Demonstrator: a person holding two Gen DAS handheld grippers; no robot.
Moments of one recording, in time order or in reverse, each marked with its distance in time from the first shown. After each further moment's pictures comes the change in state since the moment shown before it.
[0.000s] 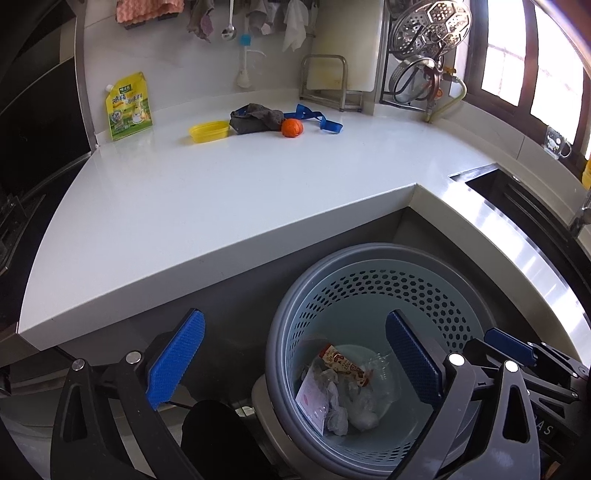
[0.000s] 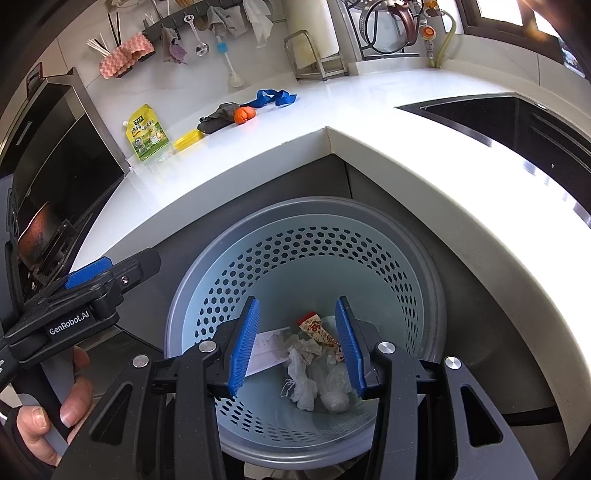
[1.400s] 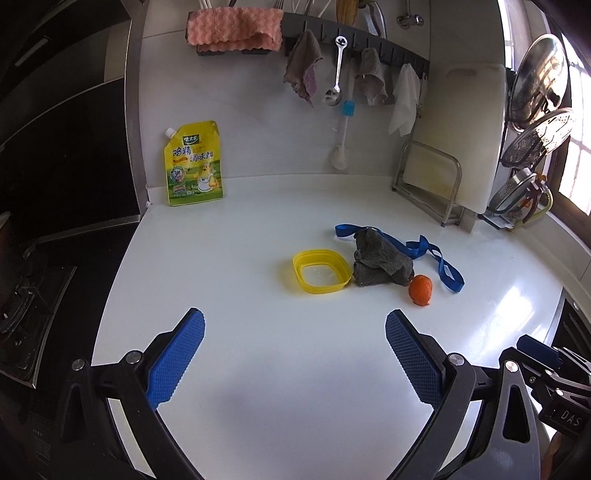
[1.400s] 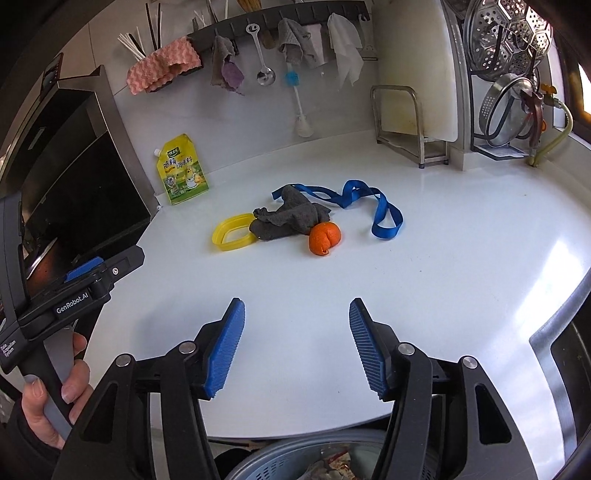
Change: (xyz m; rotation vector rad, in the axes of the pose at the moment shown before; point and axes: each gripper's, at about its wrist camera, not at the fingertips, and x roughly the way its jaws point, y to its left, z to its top) left arm 0.046 0.140 0.173 -0.177 -0.181 0.150; right arm 0.100 0.086 0.214 -0.183 -0.065 0.112
